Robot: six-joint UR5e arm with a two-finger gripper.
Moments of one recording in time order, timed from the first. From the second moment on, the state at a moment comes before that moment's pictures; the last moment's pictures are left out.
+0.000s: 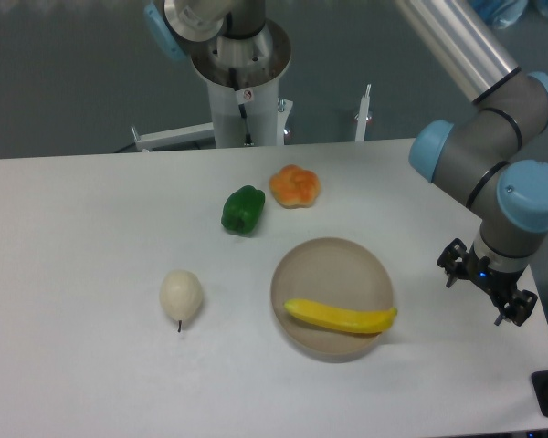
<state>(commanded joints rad) 2.51 -2.24 -1.23 -1.11 1.57 1.54</state>
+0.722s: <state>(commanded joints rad) 2.34 -2.21 -1.32 -1.04 1.51 1.40</state>
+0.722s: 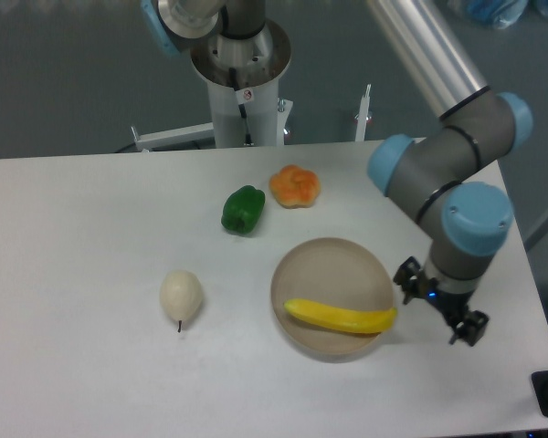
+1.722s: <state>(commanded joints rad) 2.29 -2.19 -1.52 -0.93 1.58 1.58</state>
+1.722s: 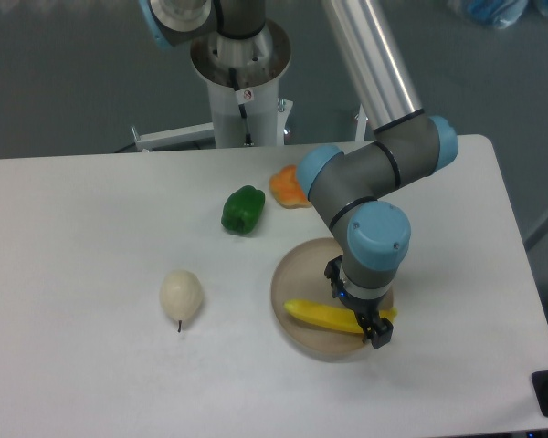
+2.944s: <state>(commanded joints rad) 2.40 -2.16 -1.33 -1.12 1.58 1.57</state>
